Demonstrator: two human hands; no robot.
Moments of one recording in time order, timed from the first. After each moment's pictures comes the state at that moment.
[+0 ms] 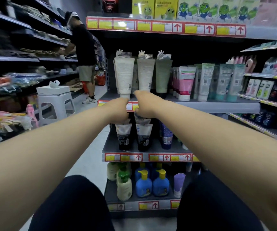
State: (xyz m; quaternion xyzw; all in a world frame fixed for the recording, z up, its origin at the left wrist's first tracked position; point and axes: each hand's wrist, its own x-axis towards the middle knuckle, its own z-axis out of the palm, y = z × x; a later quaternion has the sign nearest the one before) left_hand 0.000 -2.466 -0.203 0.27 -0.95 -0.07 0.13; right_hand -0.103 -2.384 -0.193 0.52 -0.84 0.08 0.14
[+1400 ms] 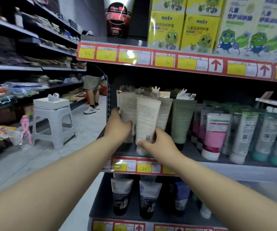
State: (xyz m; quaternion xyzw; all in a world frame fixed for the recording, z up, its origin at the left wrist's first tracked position) left_hand -0.134 -2.596 -0.172 0.28 -0.75 -0.43 0.42; right_hand -0.204 -2.463 -0.189 0.43 -0.77 0.48 -0.05
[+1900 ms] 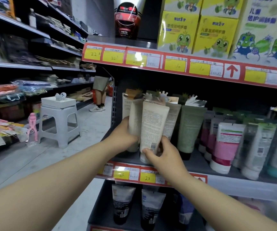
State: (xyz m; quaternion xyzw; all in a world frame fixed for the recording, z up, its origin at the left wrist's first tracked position) left_hand -0.125 -2.598 -0.172 0.22 -0.82 -0.45 0.29; right_hand -0.208 -2.462 -0.207 0.43 -0.75 0.50 -0.02
